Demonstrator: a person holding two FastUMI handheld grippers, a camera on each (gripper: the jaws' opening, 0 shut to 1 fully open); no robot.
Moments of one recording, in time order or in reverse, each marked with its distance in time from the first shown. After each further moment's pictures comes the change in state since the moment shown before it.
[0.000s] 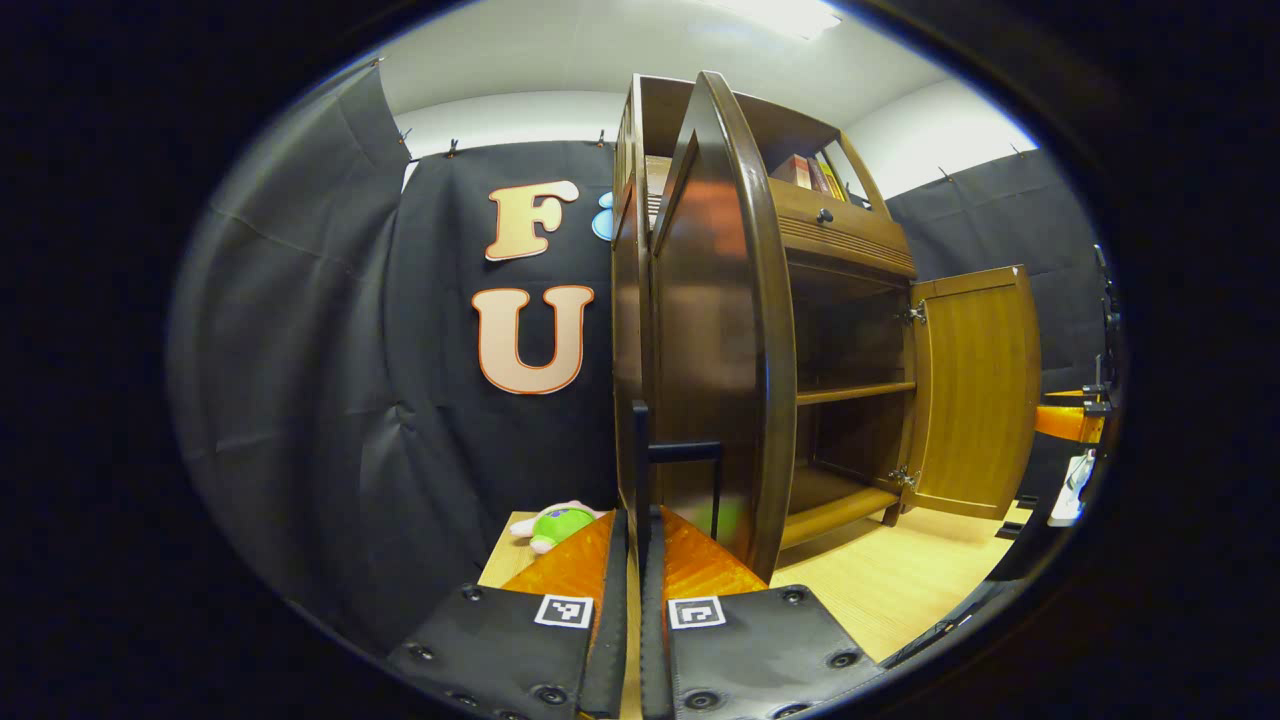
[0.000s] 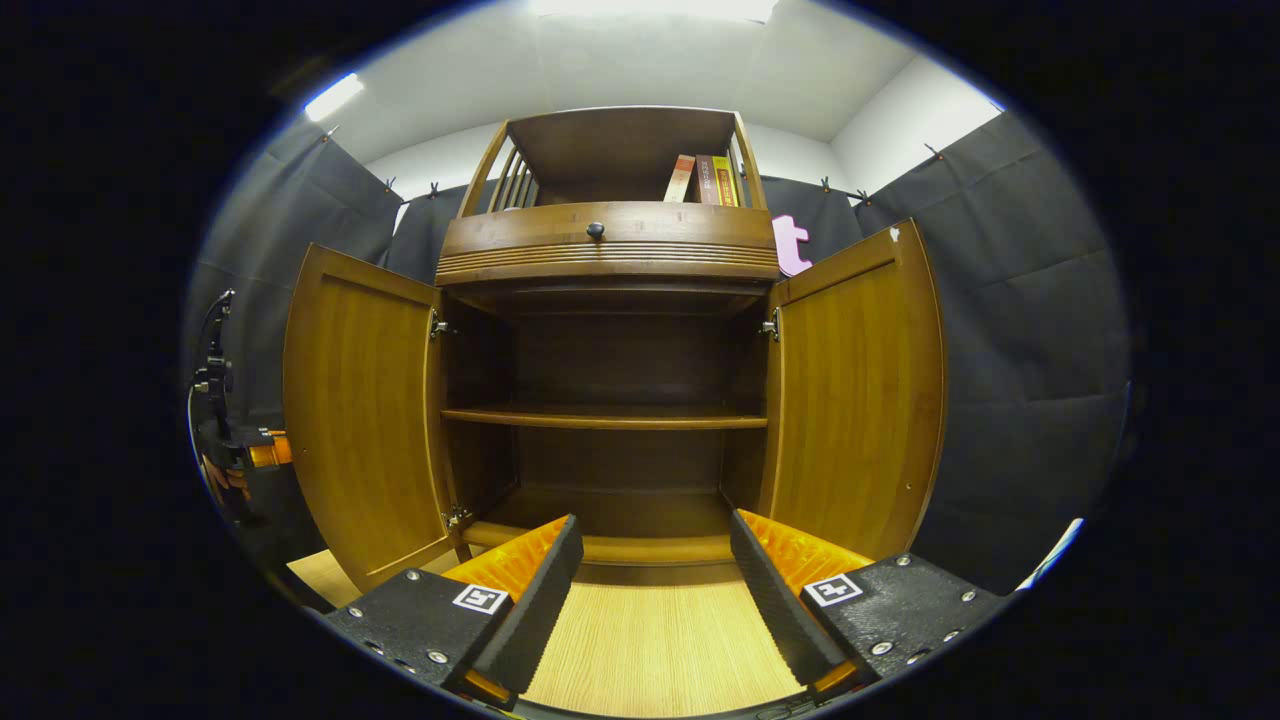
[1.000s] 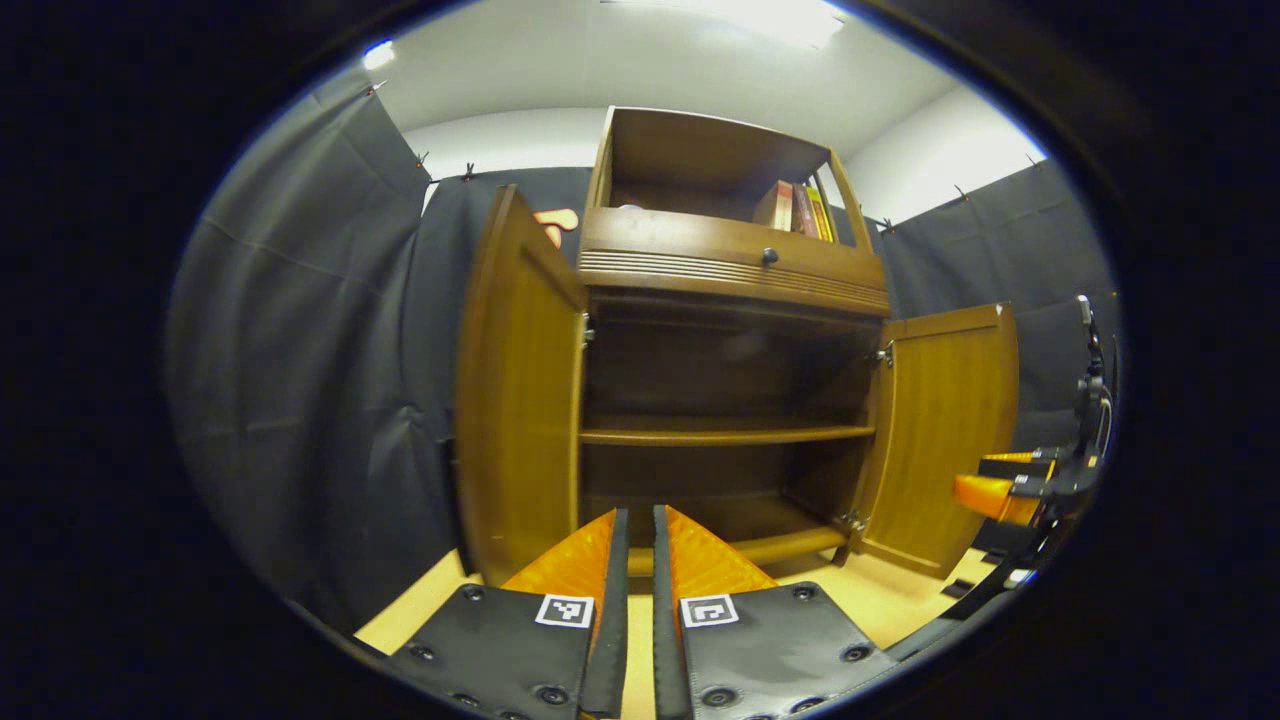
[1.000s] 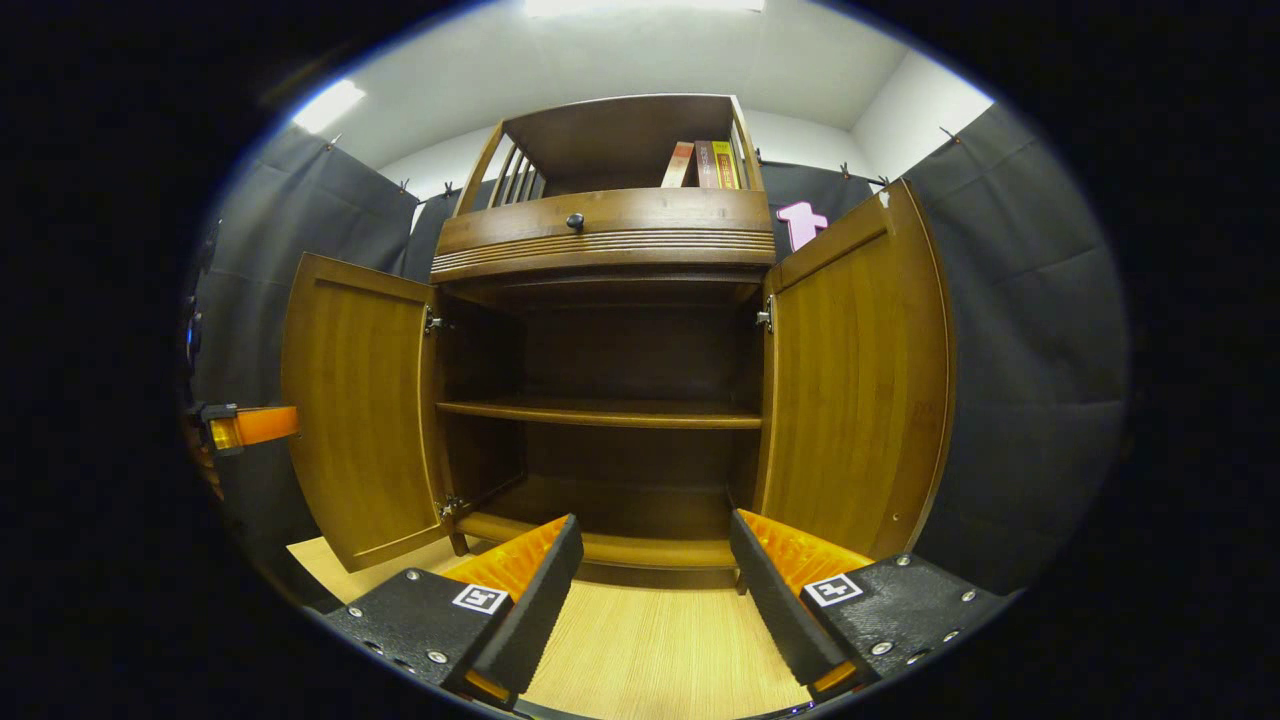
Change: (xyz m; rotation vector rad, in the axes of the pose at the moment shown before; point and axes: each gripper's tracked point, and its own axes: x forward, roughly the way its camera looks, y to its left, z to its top) left arm -0.044 -0.182 0.057 -0.081 -0.071 0.141; right arm 0.024 -0.059 -0.004 0.015 0.023 0.121
